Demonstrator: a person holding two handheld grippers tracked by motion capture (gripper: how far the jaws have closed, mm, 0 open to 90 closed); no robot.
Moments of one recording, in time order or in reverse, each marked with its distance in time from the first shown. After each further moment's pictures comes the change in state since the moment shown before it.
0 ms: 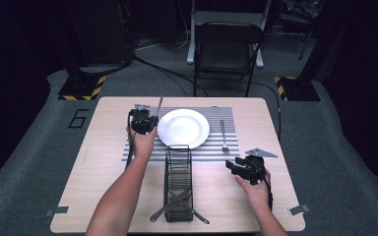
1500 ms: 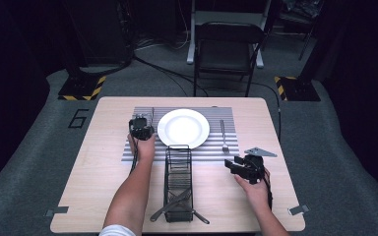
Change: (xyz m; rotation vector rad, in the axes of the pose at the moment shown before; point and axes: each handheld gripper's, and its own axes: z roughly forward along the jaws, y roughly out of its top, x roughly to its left) left arm 0.026 -0.040 0.051 0.109 0.145 -0.132; right arm 0.001 0.002 0.002 -0.007 0.015 -0.013
